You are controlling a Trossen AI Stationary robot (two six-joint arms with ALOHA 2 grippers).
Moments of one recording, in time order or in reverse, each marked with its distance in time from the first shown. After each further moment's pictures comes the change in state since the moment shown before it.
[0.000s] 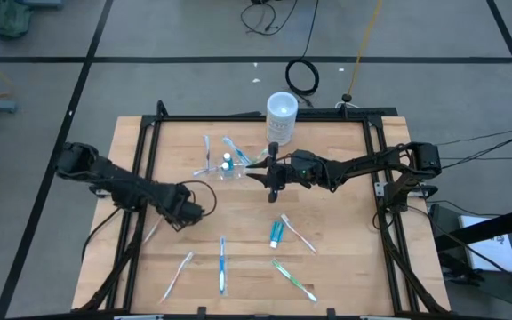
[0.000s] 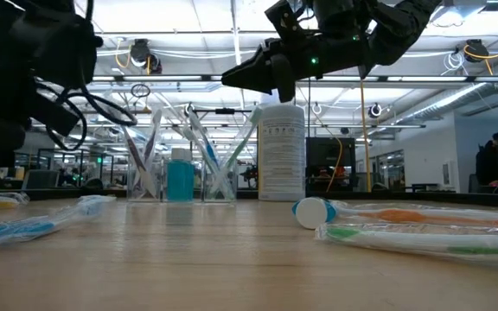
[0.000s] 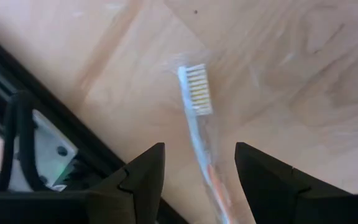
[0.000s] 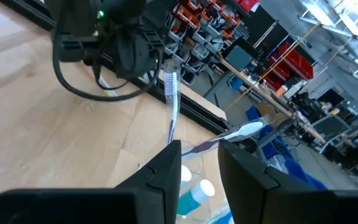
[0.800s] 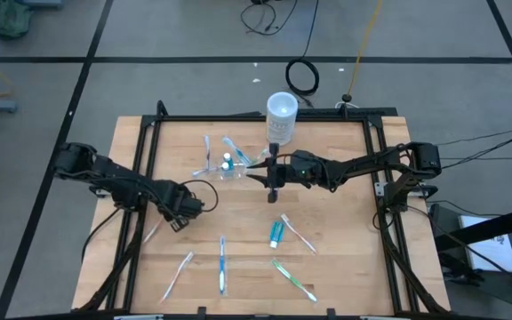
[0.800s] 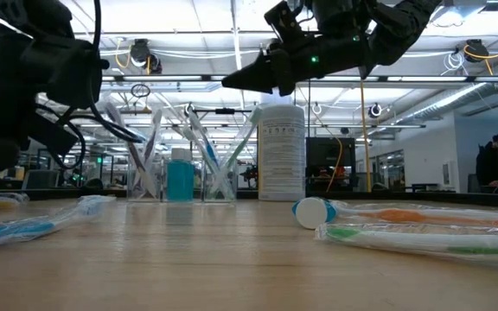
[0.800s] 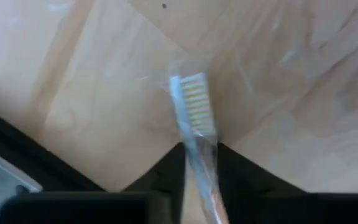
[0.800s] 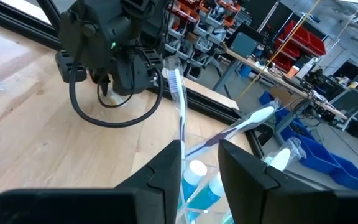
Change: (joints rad) left arm 0.071 0.001 -0.127 0.237 0.060 0.160; right arm 0.000 0.000 0.000 -0.024 0.000 0.138
